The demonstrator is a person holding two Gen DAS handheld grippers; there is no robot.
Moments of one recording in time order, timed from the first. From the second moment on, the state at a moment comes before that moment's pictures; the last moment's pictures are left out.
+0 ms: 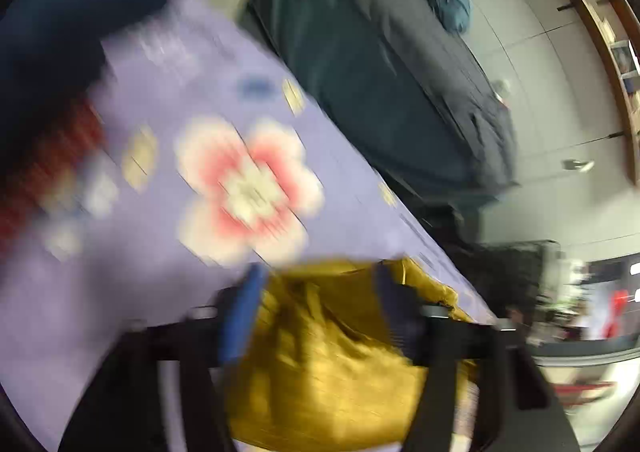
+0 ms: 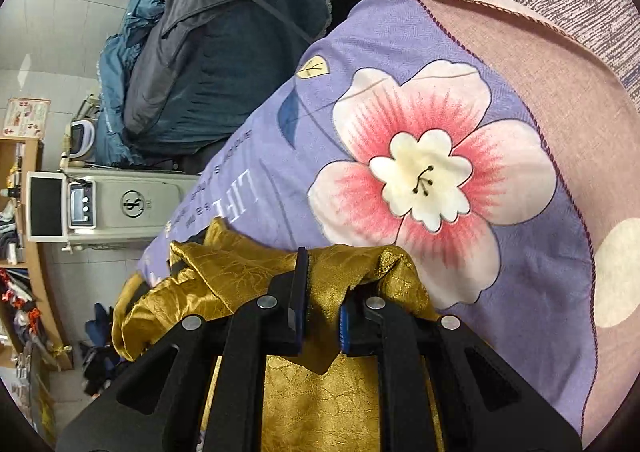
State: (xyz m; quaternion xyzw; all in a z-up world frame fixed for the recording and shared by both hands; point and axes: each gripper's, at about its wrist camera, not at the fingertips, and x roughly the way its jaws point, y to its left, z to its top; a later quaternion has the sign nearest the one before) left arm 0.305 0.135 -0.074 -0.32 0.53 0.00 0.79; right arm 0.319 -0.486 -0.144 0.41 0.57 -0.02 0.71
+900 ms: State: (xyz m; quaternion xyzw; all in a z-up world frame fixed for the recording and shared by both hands) left arm 0.176 -0.134 -0.110 0.14 0.53 -0.03 0.84; right arm 0.205 -0.304 -0.054 -0.01 0.54 0.08 0.84
